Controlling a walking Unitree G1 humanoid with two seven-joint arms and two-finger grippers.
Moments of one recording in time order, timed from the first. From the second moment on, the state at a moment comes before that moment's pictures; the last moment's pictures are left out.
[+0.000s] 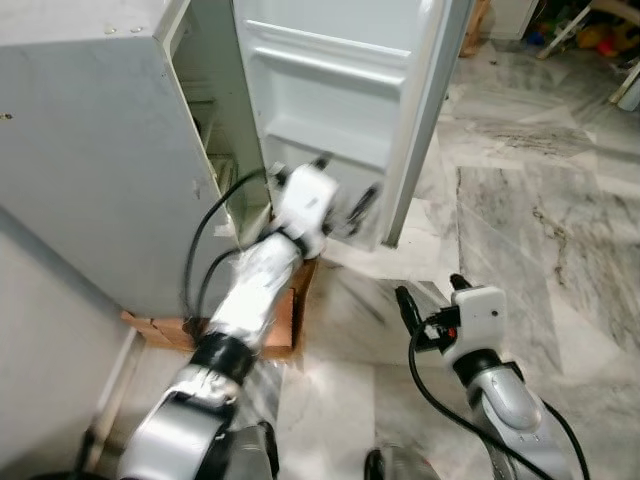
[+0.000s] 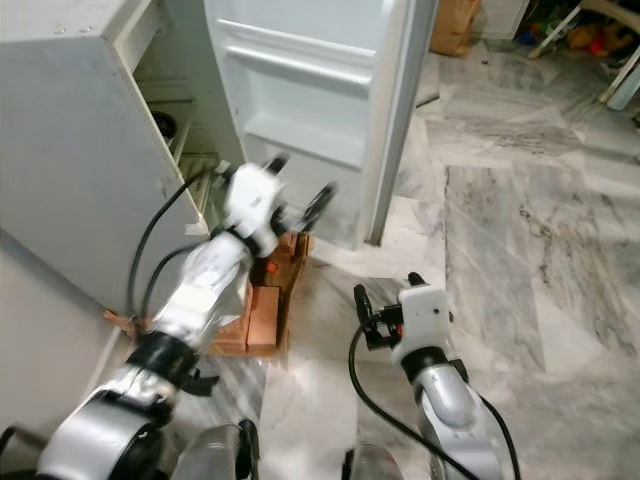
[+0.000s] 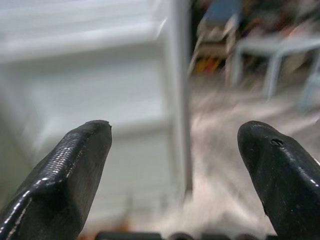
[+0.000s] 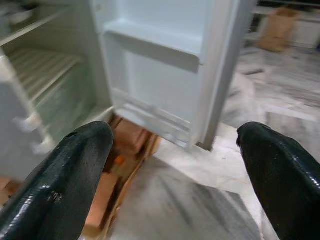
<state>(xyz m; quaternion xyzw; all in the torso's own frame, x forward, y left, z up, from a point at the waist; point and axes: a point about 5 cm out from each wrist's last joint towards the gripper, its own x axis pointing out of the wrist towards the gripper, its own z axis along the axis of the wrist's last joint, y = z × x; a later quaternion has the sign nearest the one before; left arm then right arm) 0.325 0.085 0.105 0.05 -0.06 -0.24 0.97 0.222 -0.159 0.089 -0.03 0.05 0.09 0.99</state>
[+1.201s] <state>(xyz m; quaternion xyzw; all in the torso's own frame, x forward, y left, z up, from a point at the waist) 0.283 0.151 0.088 0.09 0.00 -0.10 0.99 0.260 -0.137 0.112 -0.01 -0.02 0.07 1.00</state>
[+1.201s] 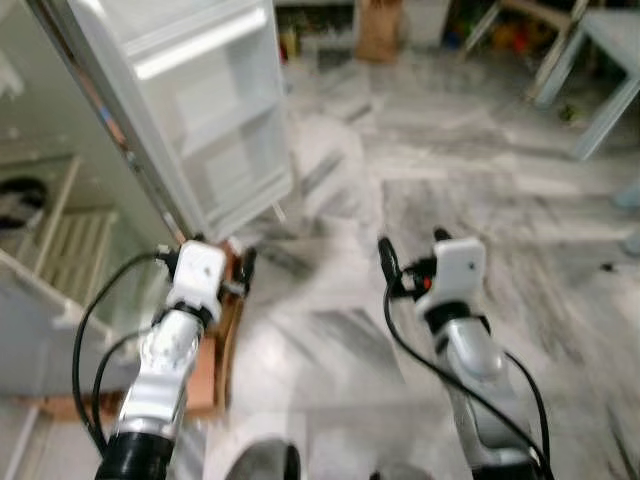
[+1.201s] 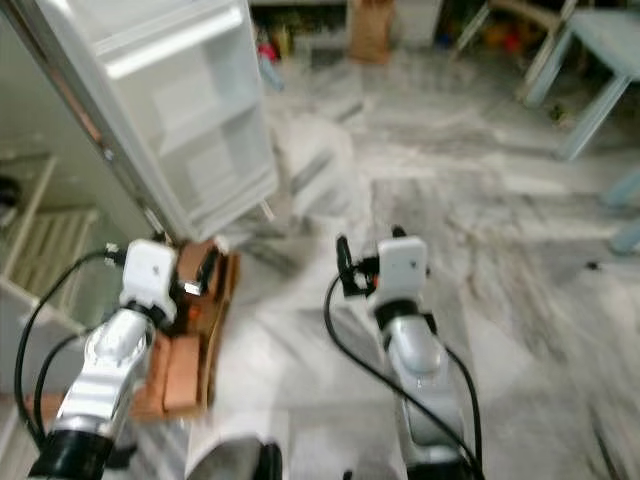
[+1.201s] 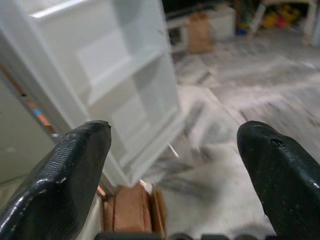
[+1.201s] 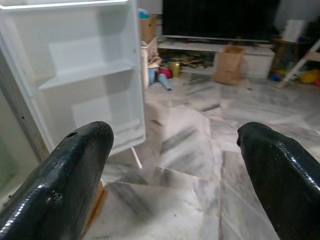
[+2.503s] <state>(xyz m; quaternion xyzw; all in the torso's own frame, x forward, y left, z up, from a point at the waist) 0.285 0.095 0.083 0.07 0.00 -0.20 0.98 0.278 -0.134 0.102 -0.01 -0.02 0.05 1.00</state>
